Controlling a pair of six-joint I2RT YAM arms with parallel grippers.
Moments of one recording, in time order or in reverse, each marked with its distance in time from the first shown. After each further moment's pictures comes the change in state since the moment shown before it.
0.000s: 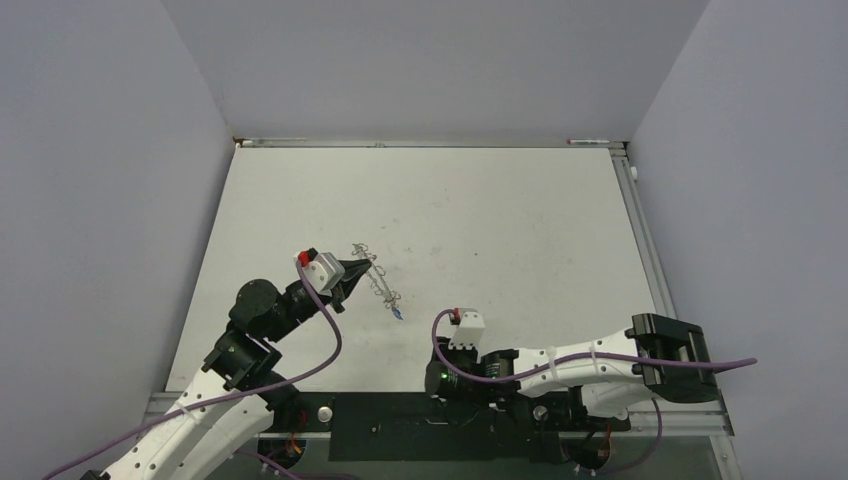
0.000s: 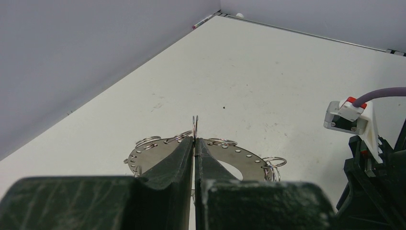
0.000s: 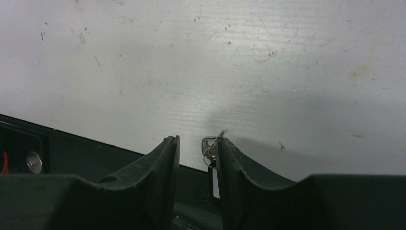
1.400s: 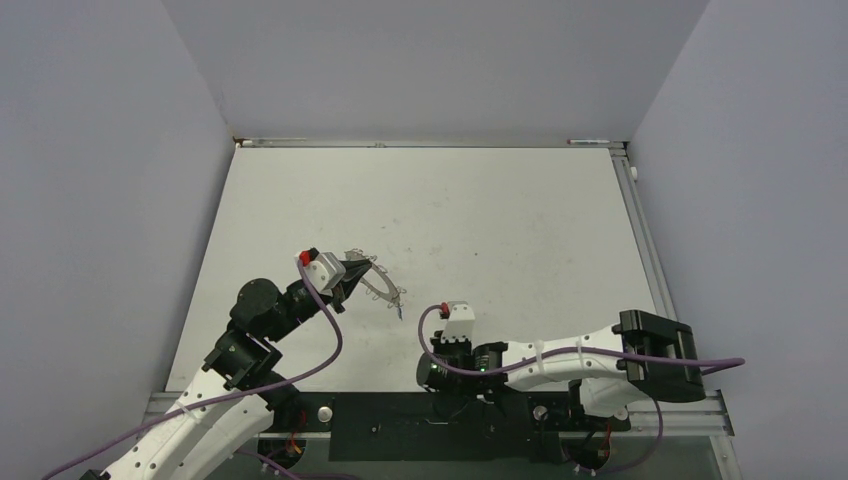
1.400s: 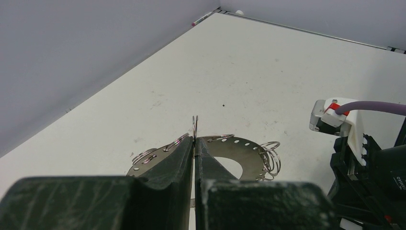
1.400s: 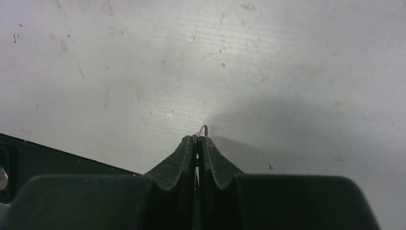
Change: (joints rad) left arm 0.000 0.004 0.000 -0.007 0.000 0.000; right arm -0.043 0.063 0.040 -0.030 -0.008 -0.074
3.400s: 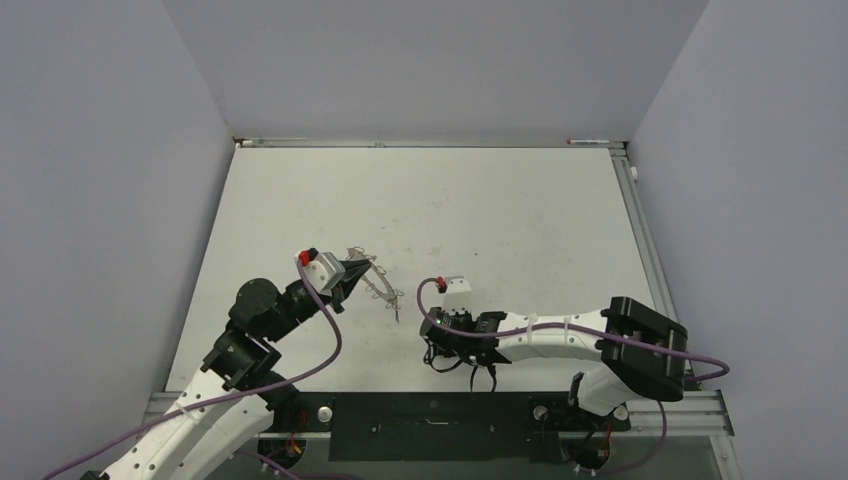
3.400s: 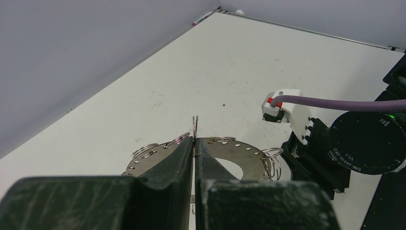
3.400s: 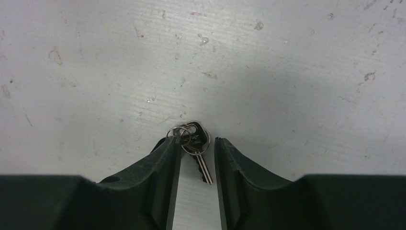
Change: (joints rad) left arm 0.000 -0.003 0.009 -0.015 0.000 0.004; right arm -0.264 0.075 0.039 0.085 -0.144 -0.367
